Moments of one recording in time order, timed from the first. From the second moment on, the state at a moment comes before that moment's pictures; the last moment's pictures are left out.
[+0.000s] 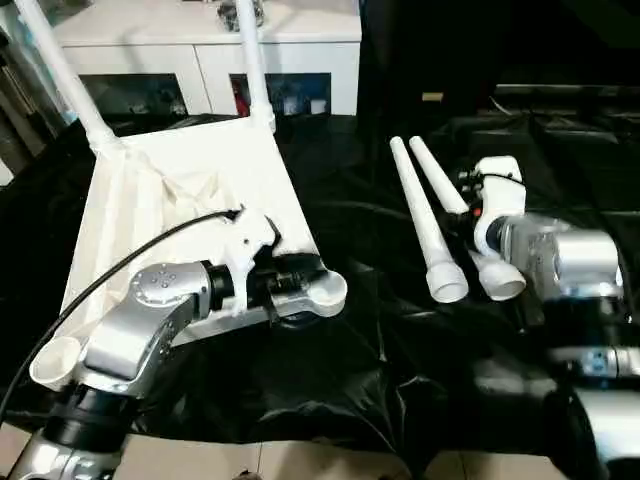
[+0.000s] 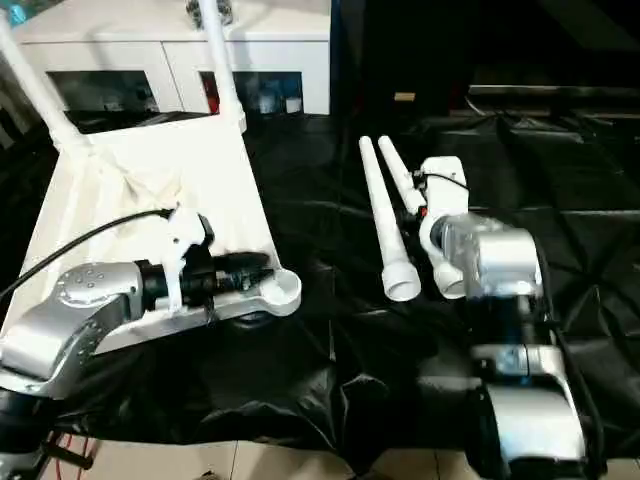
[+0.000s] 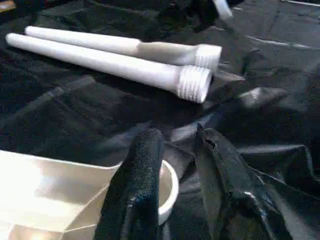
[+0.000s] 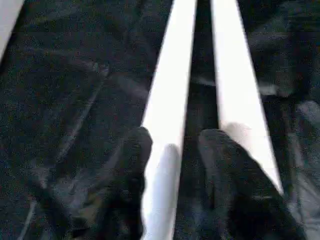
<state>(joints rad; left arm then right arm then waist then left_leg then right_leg) -0.35 0.46 -0.19 -0.08 -0.32 0.49 -0.91 -0.77 -0.32 -0.12 0.44 0.09 0.93 0.33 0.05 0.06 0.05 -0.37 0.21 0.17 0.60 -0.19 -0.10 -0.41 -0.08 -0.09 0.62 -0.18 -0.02</state>
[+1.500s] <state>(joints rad) -0.40 0.52 -0.19 0.05 -0.31 0.41 -1.03 -1.06 -0.32 -0.04 1.25 0.01 0.63 0.44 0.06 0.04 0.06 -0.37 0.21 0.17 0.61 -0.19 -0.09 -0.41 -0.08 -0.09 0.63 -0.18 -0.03</state>
